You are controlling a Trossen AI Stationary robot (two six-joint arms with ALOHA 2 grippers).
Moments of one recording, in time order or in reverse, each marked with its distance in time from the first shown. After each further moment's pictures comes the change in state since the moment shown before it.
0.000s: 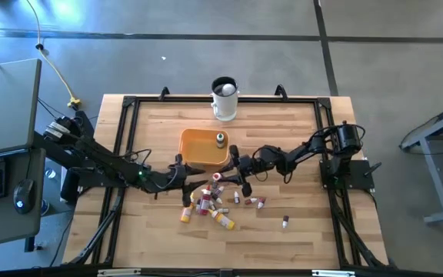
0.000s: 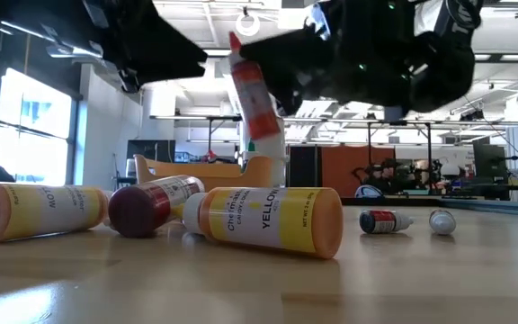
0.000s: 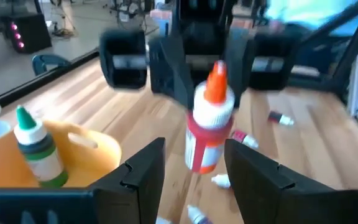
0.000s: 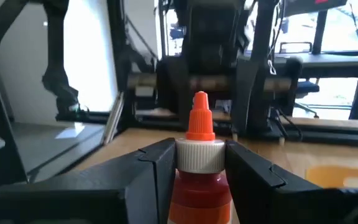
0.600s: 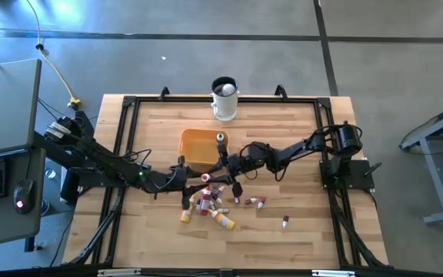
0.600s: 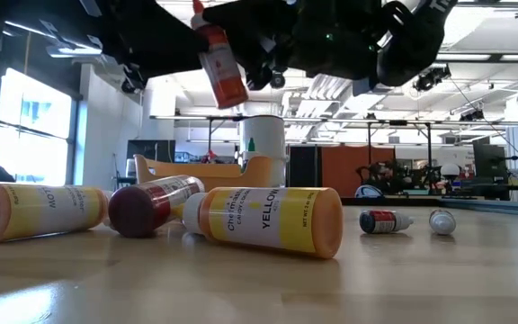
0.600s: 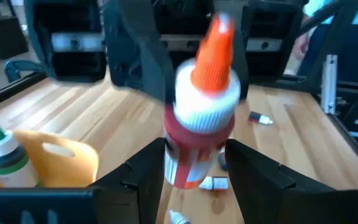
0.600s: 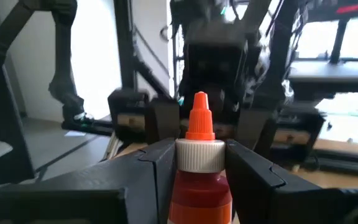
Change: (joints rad) left arm 0.000 0.011 0.001 0.060 0.083 0.041; right arm 0.005 -0.002 0.206 -0.224 -0.049 -0.028
